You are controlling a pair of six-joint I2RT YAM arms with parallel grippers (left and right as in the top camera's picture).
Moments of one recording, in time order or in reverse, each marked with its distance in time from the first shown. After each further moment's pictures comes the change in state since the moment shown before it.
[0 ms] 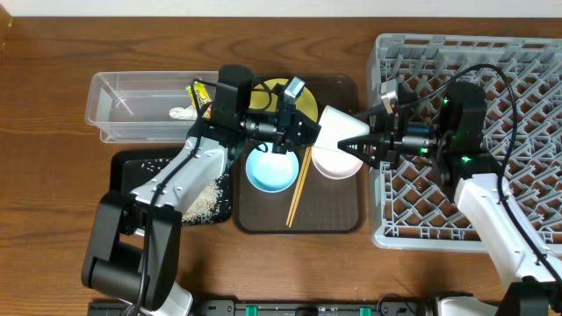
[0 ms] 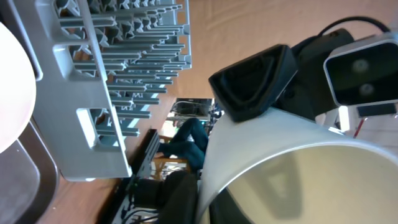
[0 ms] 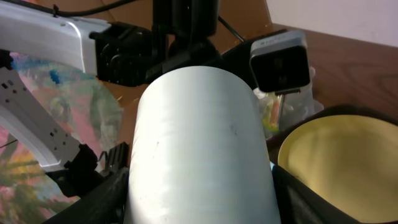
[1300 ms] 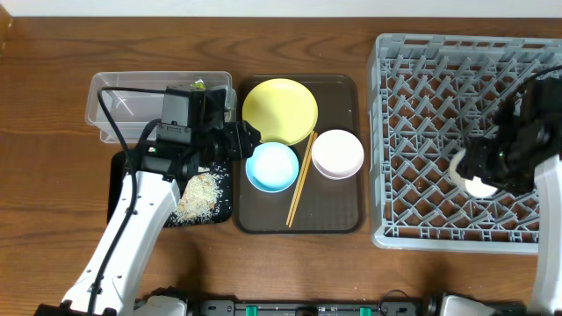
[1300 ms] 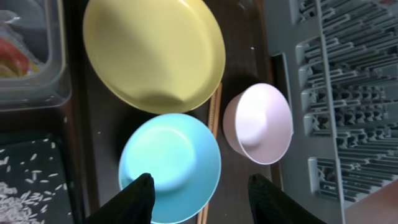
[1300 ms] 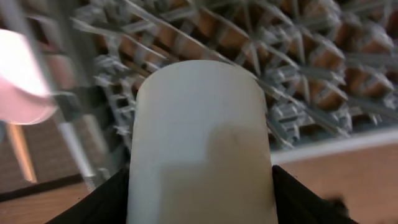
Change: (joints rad) left arm 0.139 -0.389 -0.006 -0.800 -0.915 0.697; right arm -0.319 0.002 0.536 -1.478 1.260 0.098
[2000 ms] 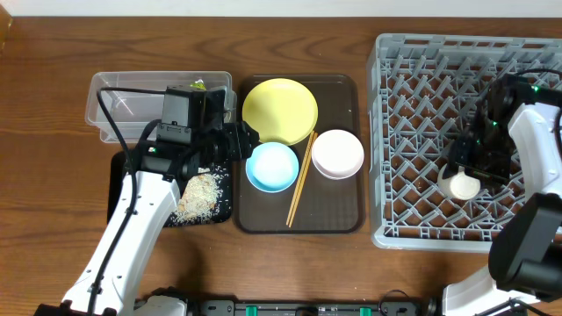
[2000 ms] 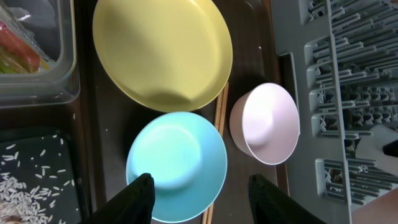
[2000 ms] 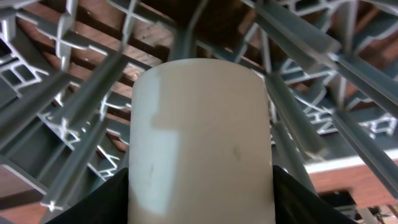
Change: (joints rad) left arm 0.000 0.000 0.000 -0.011 -0.019 0.000; right arm -0.004 0.370 0.001 0.053 0.019 0.014
